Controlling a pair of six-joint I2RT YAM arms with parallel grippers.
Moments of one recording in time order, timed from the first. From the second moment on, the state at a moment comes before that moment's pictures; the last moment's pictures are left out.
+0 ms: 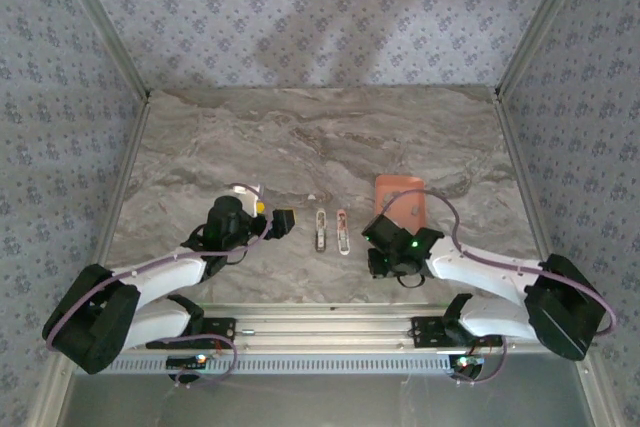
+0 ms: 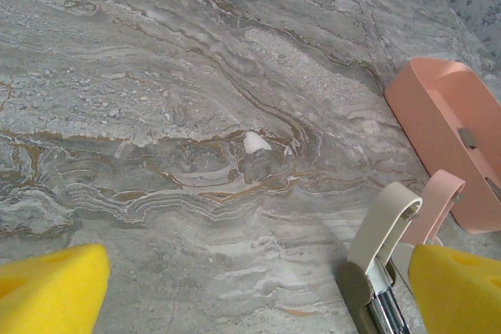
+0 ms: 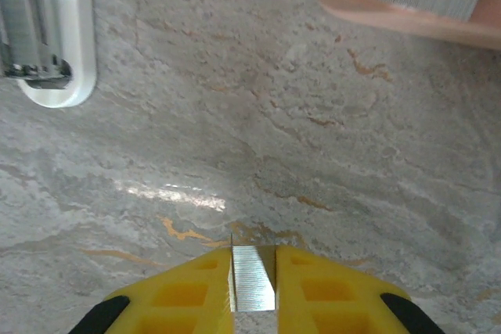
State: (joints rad) left arm -0.56 1.16 0.30 0.41 0.14 -0.44; right arm 0.88 1.19 0.56 -0.61 0.05 0.75
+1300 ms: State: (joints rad) left arm -0.56 1.16 0.30 0.40 0.12 -0.43; right arm 0.78 1.54 0.86 -0.92 -0.10 0.65
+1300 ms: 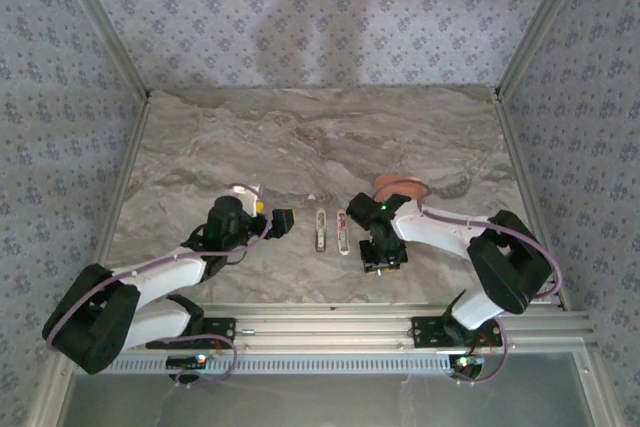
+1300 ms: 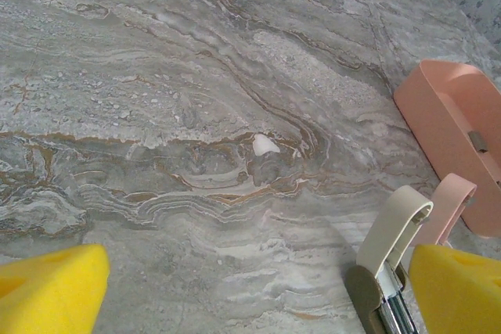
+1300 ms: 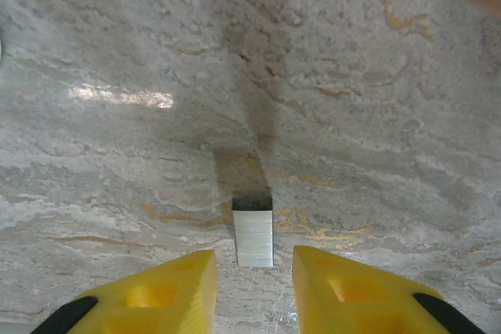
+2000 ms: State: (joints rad) left arm -0.56 1.15 0.30 0.39 0.12 -0.43; right arm 0.78 1.59 0.88 -0.88 -0.09 0.61
